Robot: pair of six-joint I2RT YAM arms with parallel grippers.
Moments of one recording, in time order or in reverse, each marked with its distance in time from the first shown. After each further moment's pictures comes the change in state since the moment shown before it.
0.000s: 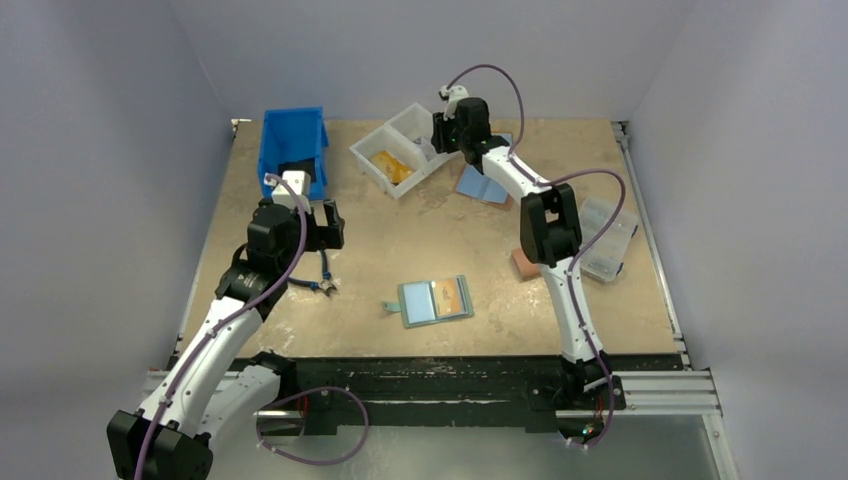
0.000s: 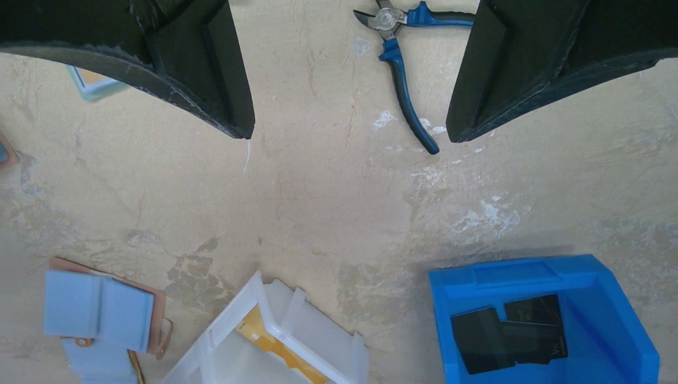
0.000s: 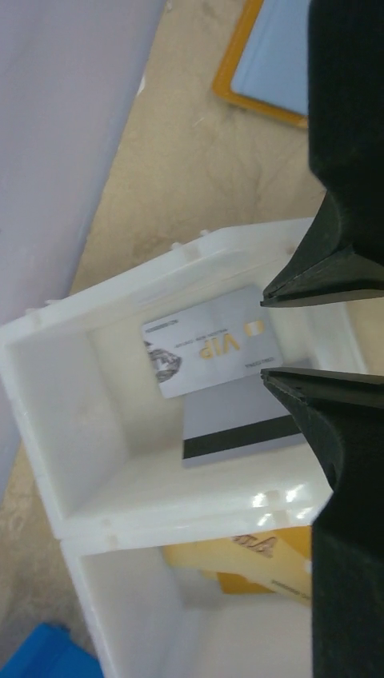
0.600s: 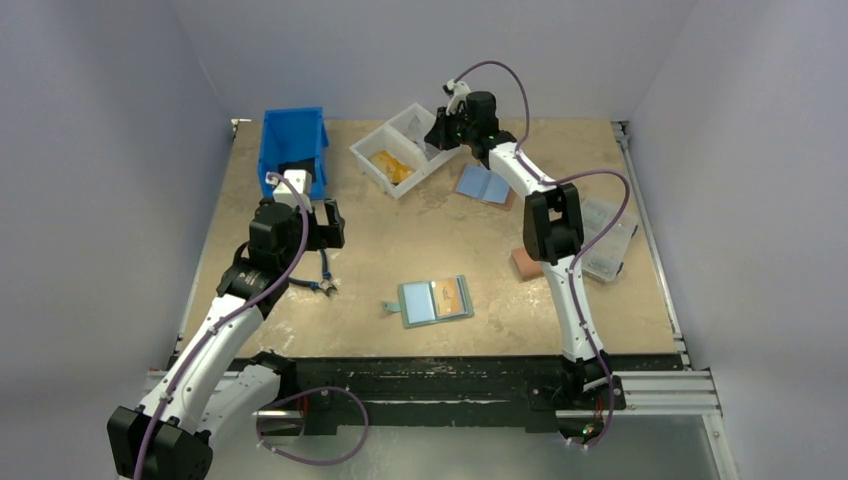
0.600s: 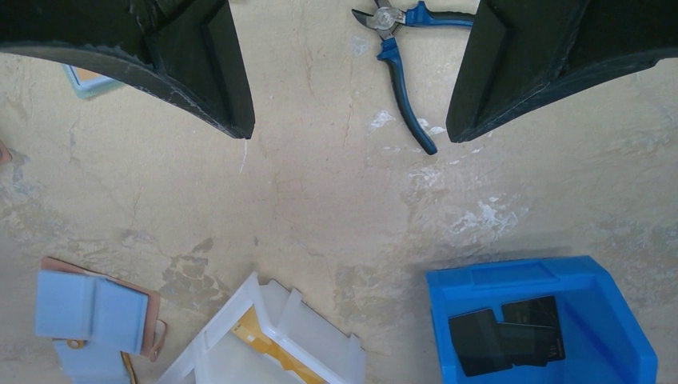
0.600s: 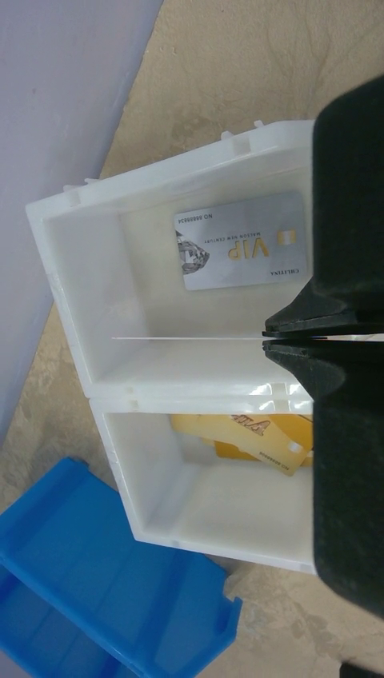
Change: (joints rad) left arm -0.005 0.016 0.006 -0.002 -0.013 0.001; right arm -0.031 0.034 0.071 0.003 -0.322 0.116
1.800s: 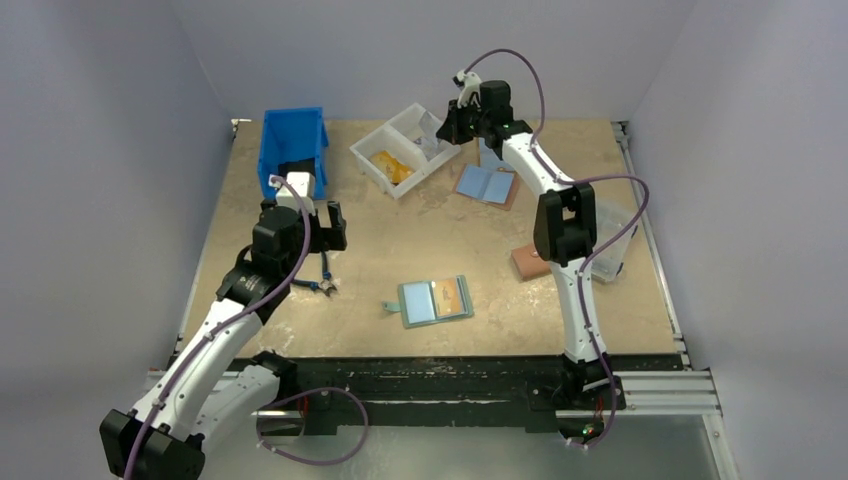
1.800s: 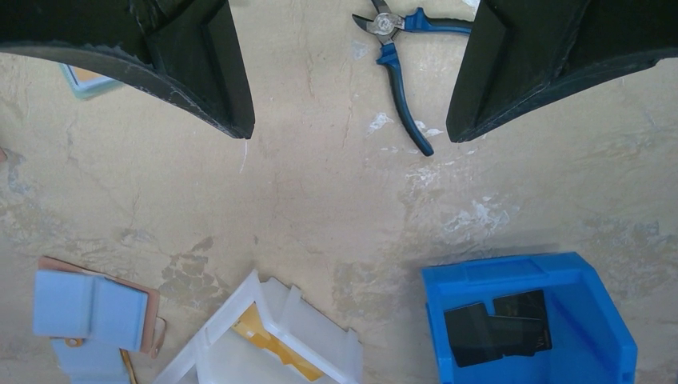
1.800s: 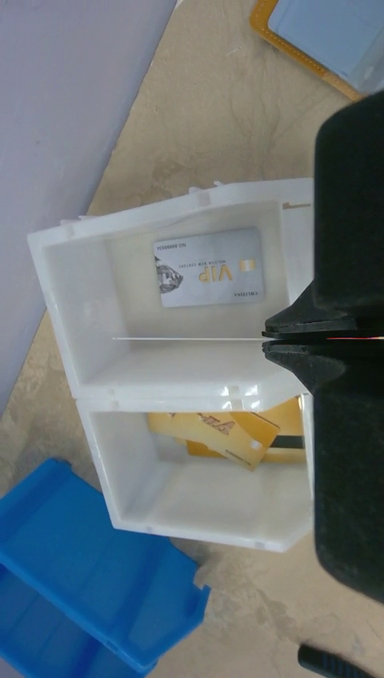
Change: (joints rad) left arm -0.076 -0.033 0.010 -0.027 -0.094 0.000; right arm -0.040 -0.111 -0.021 -0.161 -0.032 -0.080
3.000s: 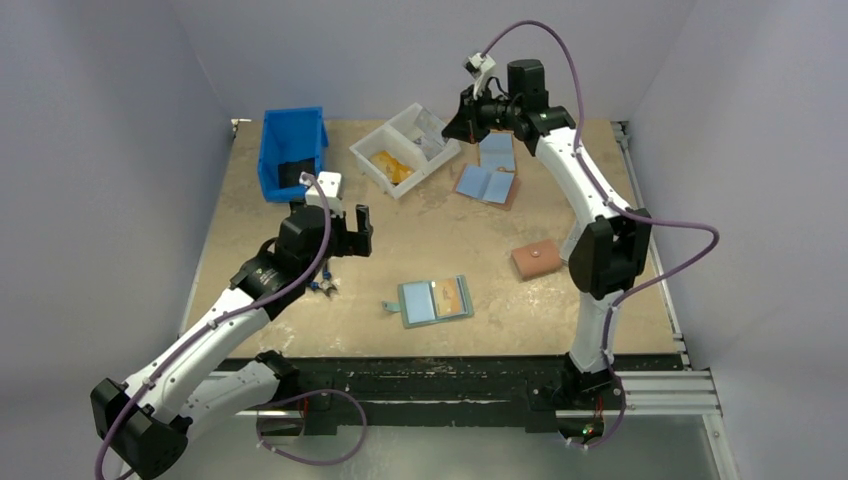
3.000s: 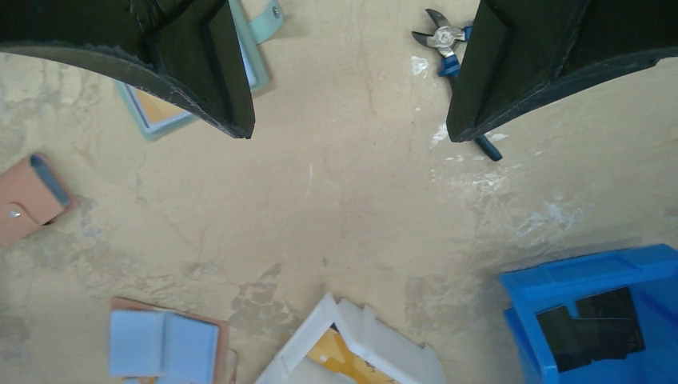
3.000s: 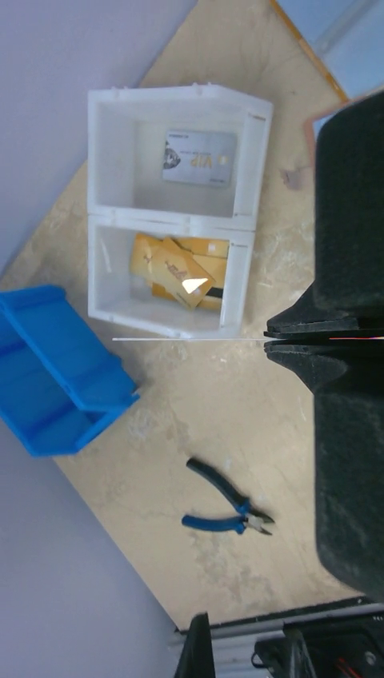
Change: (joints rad) left arm -0.226 0.081 0.103 -0.070 -0.084 -0.102; right arm 0.000 -0.478 -0.272 -0.207 -0.262 -0.149
